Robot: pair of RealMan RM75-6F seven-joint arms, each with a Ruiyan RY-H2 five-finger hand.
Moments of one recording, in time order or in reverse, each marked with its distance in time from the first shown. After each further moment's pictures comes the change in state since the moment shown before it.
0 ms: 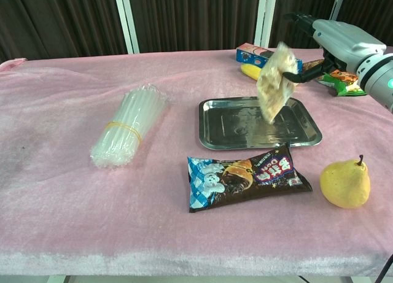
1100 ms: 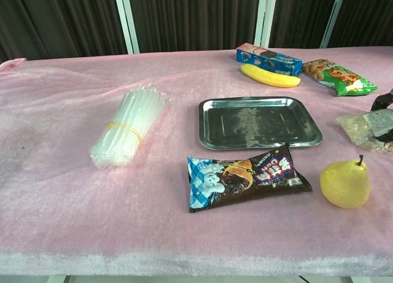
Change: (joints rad) left arm 0.000 0.005 -0.002 -0.002 -0.012 -0.005 -0.016; right arm -0.146 0.051 -0.062 0.106 0.342 -0.283 -0.287
